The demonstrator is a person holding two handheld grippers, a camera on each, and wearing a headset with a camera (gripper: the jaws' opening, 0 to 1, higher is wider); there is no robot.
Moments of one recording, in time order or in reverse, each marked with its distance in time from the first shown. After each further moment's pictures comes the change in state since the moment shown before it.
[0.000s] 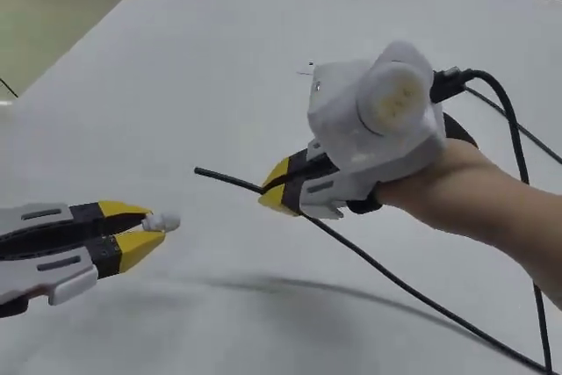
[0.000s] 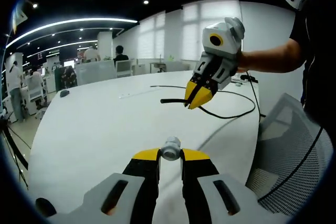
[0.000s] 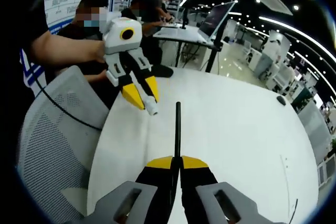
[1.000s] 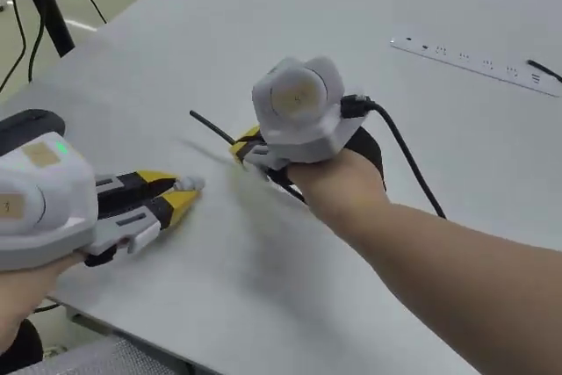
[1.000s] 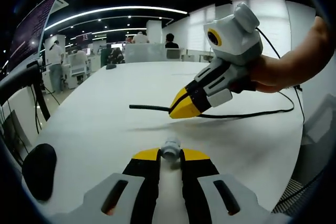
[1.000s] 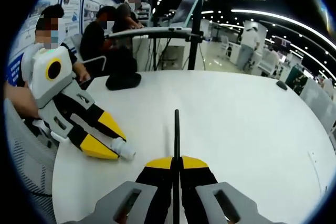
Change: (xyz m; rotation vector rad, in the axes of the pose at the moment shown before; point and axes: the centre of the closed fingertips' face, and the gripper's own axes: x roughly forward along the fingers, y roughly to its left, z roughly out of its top) left arm -0.002 0.070 -0.073 -0.151 0.048 0.392; right arm 0.150 -0.018 0.016 0.211 -0.055 -0.066
